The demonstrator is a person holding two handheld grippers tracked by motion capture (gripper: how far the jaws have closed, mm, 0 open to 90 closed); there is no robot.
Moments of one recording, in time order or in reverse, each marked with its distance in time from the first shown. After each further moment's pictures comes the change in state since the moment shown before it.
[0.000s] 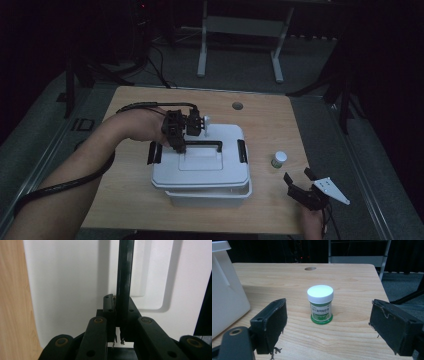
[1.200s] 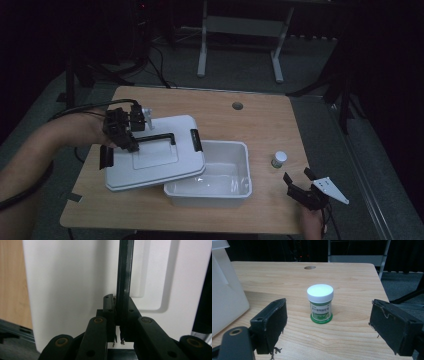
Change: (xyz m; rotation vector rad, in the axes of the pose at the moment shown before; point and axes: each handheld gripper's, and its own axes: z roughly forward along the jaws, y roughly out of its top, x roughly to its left) left arm -0.002 -0.122 -0.008 -0.013 0.016 -0.232; right arm 0.001 0.000 0.001 0.009 -0.005 -0.007
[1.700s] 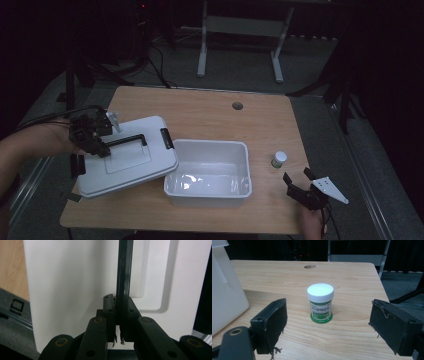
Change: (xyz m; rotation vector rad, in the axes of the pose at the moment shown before) left arm 0.011 -0.067 0.018 0.006 0.001 -0.154; right arm 0.001 0.000 0.001 0.005 -0.003 -0.007
